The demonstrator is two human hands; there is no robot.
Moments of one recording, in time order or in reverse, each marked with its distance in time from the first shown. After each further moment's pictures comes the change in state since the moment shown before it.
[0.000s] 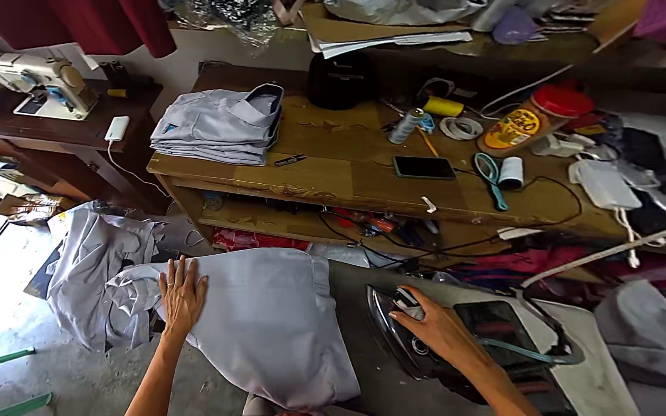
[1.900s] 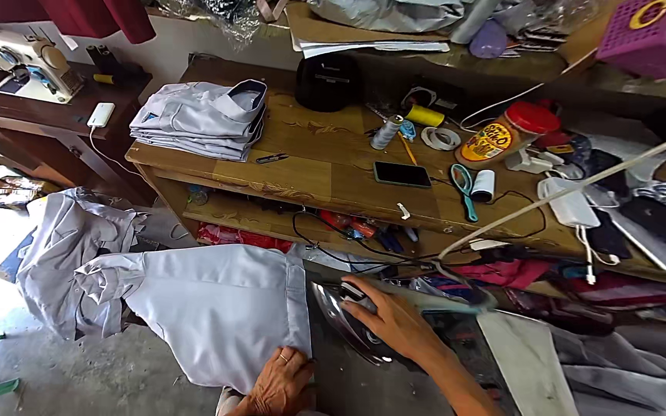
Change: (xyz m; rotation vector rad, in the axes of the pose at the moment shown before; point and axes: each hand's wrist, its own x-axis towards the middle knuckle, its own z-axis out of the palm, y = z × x) left_hand -0.162 0.260 0.037 -0.472 -0.214 0.680; right_hand 0.013 -0.044 -0.039 -0.040 -0.172 -0.312
